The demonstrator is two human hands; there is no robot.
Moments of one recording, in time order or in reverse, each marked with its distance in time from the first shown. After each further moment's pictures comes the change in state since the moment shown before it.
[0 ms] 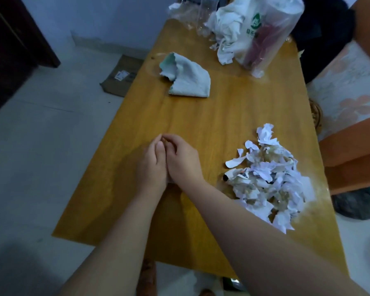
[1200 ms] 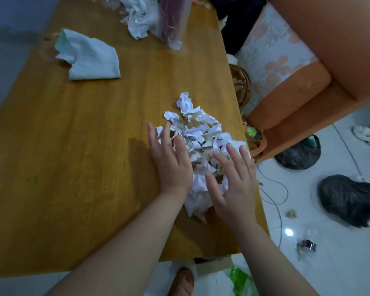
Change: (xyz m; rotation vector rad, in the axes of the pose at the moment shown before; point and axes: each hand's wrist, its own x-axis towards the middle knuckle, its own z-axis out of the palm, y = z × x) left_hand -0.103 0.064 0.175 -0.298 -0.100 0.258; right_hand -0.135 0.157 -0.169 -0.514 0.616 -0.148
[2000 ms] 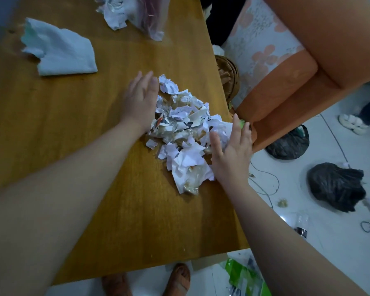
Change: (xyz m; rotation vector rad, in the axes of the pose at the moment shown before) left_hand 0.126 0.002 0.000 0.421 -0.345 0.053; right_hand 0.052 0.033 0.018 0.051 -0.130 0.522
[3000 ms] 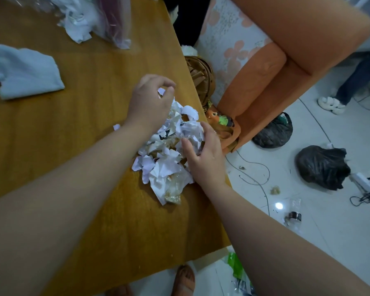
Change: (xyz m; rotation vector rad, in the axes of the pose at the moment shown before) left_hand -0.007 0.071 0.030 0.013 -0.042 0.258; right_hand -0.001 0.000 -0.001 0.167 0.001 -0.063
